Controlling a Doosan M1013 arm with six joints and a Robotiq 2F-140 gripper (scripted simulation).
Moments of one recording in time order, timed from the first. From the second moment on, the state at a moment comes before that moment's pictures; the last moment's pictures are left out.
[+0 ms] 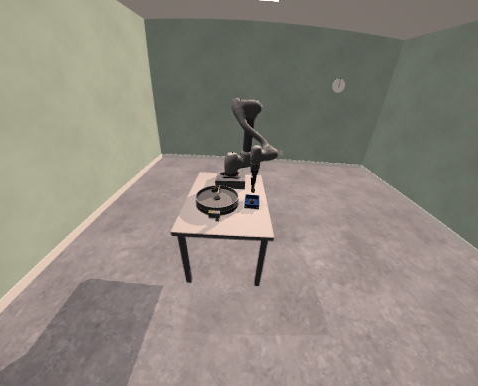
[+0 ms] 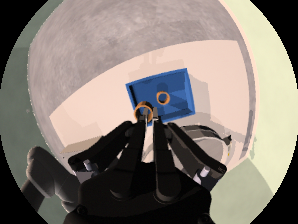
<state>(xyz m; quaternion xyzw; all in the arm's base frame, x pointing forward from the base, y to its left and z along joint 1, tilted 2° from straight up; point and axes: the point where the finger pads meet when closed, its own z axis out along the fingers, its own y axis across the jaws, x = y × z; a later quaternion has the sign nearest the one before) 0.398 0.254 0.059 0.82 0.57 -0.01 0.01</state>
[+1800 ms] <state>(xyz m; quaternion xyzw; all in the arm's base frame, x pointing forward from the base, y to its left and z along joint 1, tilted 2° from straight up) 0.398 0.252 0.003 0.82 0.57 -0.01 0.01</state>
